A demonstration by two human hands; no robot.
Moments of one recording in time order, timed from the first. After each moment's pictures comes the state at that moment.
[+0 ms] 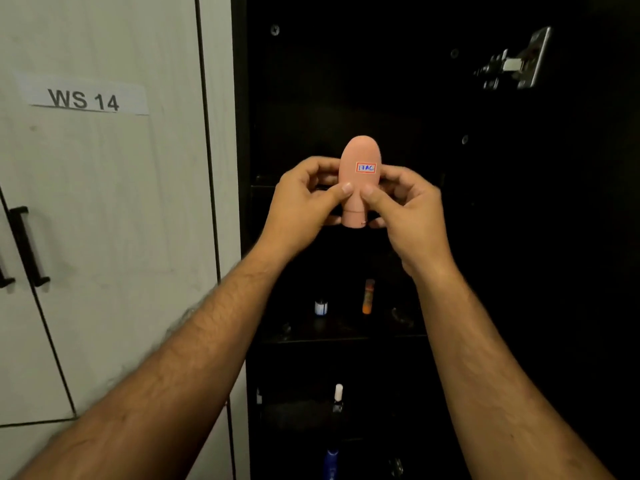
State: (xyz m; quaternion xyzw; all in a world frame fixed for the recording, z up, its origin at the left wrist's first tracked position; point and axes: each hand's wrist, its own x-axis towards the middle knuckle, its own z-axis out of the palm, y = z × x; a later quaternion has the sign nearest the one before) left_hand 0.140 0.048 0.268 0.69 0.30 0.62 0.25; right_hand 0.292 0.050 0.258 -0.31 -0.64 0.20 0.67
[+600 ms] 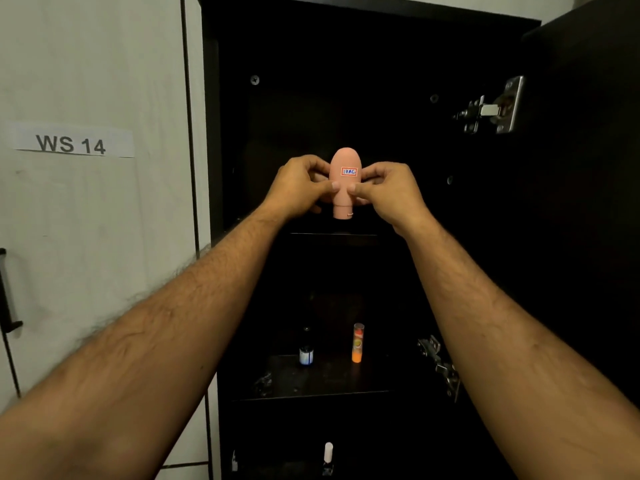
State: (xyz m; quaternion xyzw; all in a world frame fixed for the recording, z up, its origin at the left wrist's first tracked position) left_hand 0.155 0.152 0.349 0.73 0.42 0.52 0.18; right_hand 0.320 0.169 0.340 -0.44 -0.67 0.15 0.58
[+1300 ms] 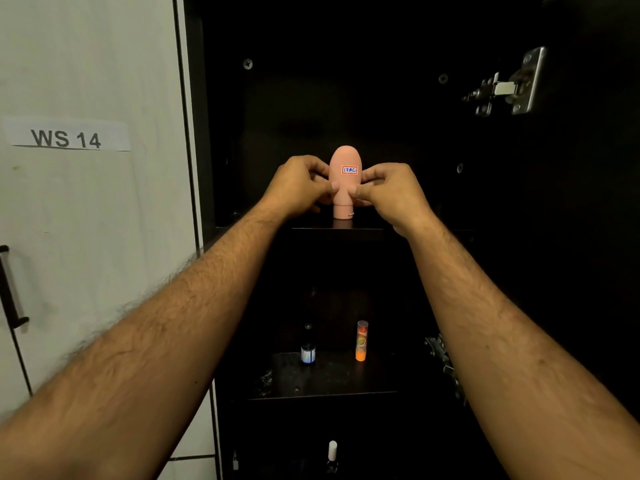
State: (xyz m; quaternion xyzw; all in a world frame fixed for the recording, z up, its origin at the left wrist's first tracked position) left_hand 0.159 0.167 0.343 0.72 0.47 0.49 0.19; right_hand 0.323 0.179 0.331 -0.45 -0.67 0.20 0.55
